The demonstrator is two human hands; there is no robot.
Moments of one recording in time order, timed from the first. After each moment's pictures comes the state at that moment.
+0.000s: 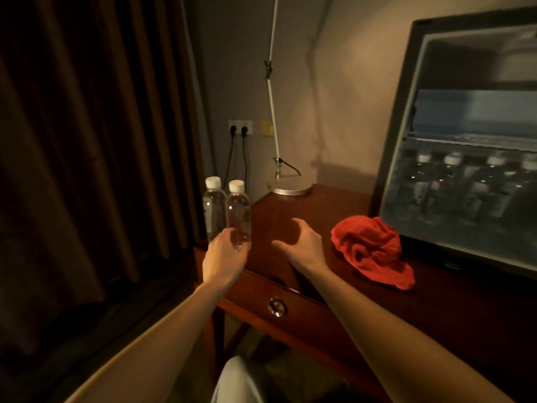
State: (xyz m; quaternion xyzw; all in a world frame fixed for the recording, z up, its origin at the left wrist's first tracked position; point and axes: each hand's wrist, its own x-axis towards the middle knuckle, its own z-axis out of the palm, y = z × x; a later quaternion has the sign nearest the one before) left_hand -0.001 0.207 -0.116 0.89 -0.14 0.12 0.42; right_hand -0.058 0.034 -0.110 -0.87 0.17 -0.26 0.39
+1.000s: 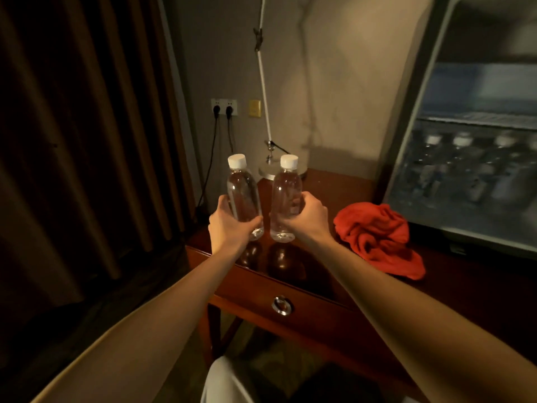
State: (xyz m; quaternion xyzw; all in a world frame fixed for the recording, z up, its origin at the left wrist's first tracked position) left_hand 0.046 0.181 -0.100 0.80 -0.18 0.13 0.56; right_hand -0.023 0.028 -0.086 -0.84 0.19 -0.31 0.41
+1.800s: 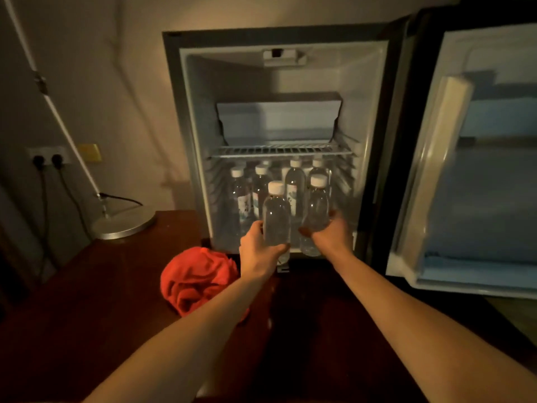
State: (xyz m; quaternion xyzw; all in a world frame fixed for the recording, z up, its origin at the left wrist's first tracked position) left_hand -0.144 -0.167 -0.080 0.73 -0.39 -0.04 0.56; right_hand -0.259 -0.284 -0.066 -0.67 0.47 -0.42 0.39
